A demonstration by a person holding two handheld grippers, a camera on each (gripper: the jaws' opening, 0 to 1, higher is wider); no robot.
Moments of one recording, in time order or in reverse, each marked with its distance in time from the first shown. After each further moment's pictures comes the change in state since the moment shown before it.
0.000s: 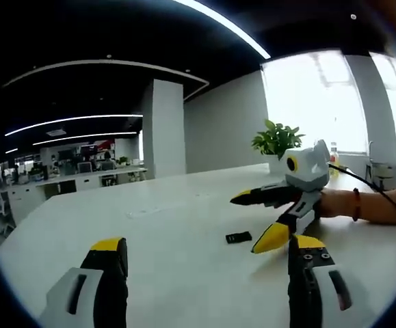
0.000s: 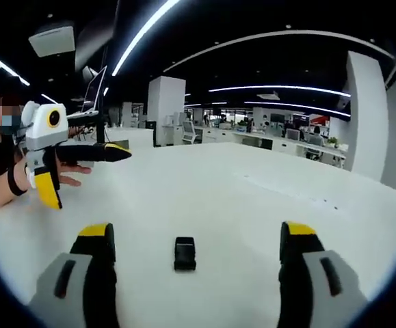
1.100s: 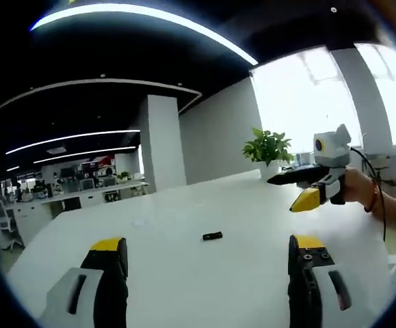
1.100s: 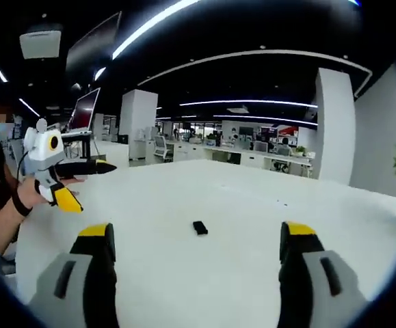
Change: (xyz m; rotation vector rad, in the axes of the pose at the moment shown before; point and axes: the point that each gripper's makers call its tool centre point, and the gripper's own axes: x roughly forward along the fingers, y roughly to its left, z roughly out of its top) left arm -0.088 -0.057 0.006 0.081 -0.055 0.010; right arm -0.144 0.038 0.031 0.018 -0.094 -0.215
